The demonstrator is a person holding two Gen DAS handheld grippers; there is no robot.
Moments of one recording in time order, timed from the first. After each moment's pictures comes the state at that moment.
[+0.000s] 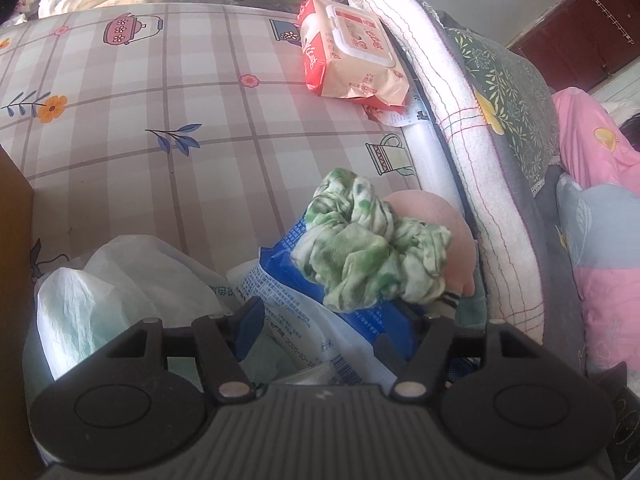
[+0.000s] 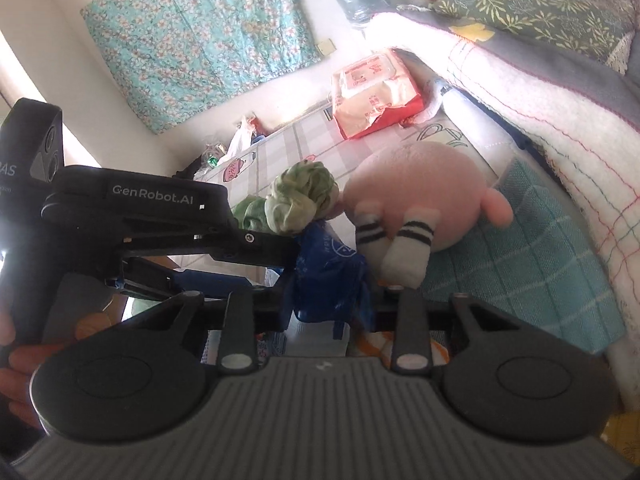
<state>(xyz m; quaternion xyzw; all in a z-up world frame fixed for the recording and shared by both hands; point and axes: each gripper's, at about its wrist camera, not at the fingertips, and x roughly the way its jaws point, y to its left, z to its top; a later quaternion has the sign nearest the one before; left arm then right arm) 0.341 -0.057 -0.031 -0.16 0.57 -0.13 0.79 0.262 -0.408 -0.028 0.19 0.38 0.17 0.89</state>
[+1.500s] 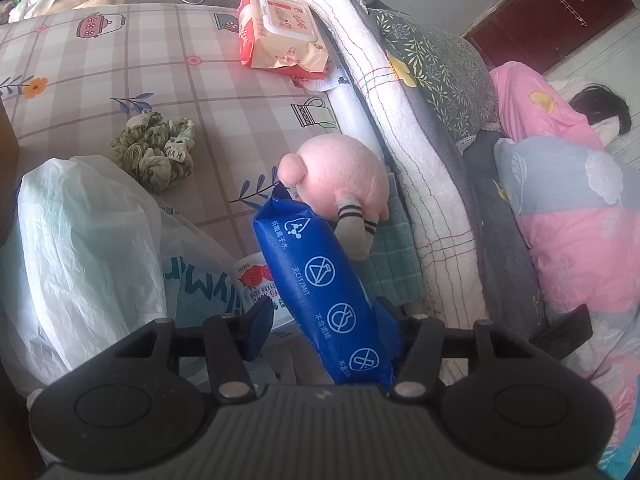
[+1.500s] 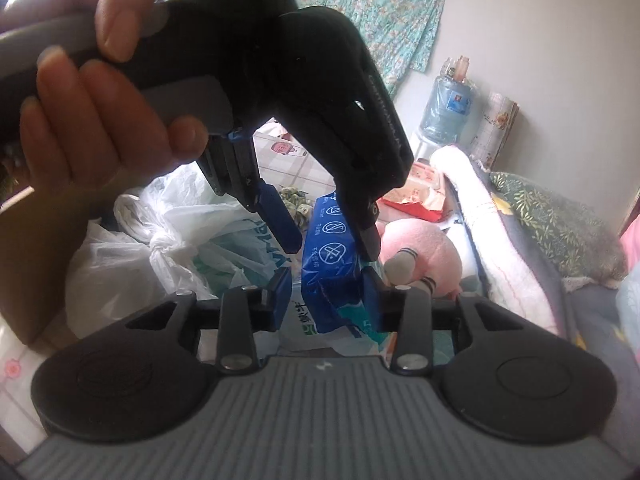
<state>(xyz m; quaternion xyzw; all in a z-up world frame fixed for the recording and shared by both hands) 0.265 -0.084 -0.004 -0.16 0.56 -0.19 0.79 0.089 -0.395 0.016 -0.14 0.24 0.23 0.93</state>
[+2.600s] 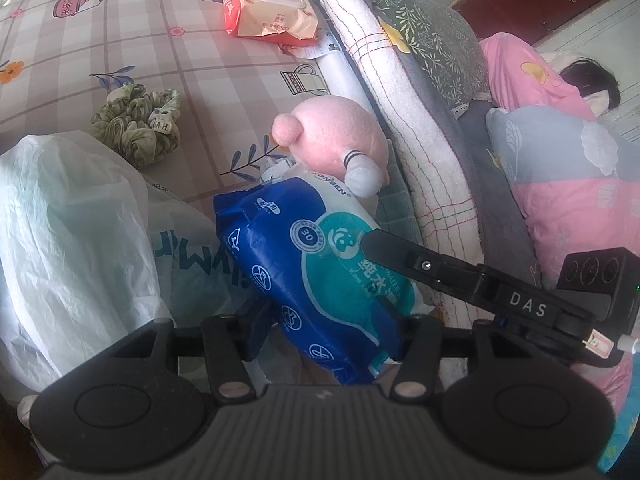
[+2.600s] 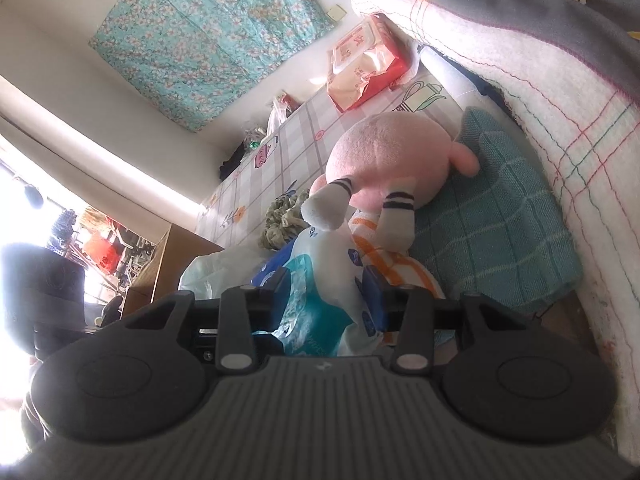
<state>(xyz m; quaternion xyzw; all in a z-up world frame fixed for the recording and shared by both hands) 0.269 -0.086 -0.024 -0.15 0.58 -0.22 0.77 0.229 -0.500 -0.028 0.31 0.43 0.23 0.81</state>
